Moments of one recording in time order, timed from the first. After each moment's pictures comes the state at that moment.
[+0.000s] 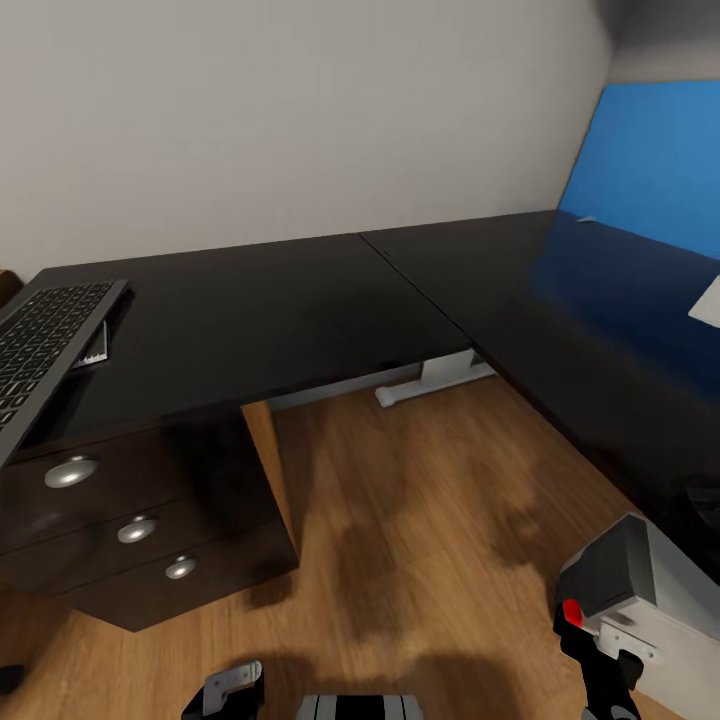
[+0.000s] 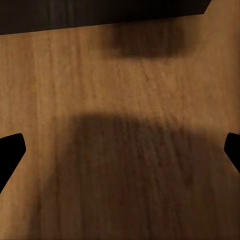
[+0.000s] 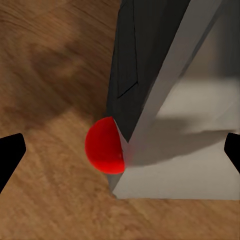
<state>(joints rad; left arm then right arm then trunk) -0.12 -0.05 -0.08 -0.69 0.19 -0.20 0.21 -0.49 -0.18 -0.13 -0.11 -0.30 -0.64 -0.10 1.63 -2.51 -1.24</state>
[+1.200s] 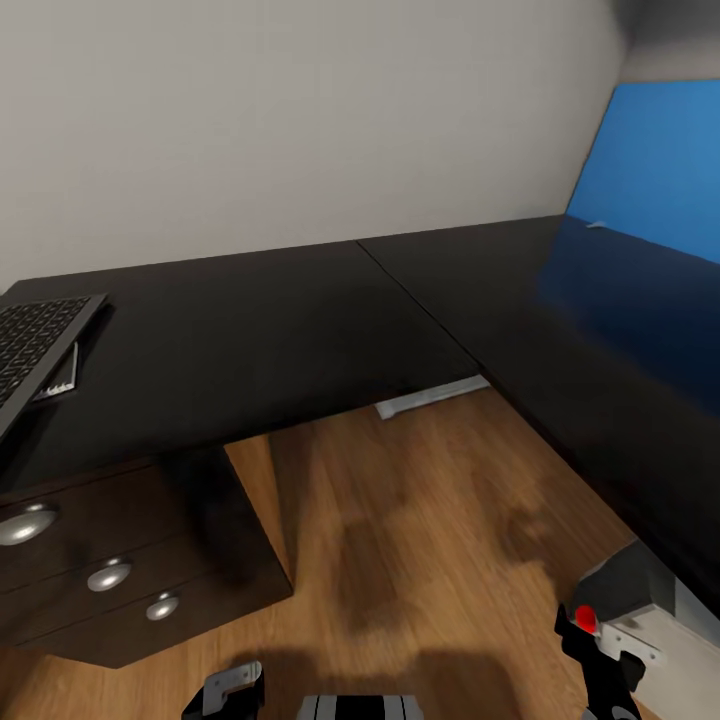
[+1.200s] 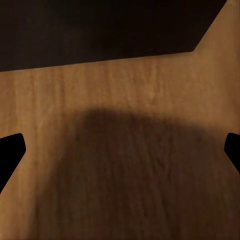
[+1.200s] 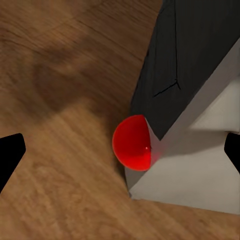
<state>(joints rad) -0.12 -0.05 -0.08 -0.69 0.20 -0.21 0.20 -0.49 -0.18 -0.13 -0.11 -0.30 -0.64 -0.10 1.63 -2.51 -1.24</state>
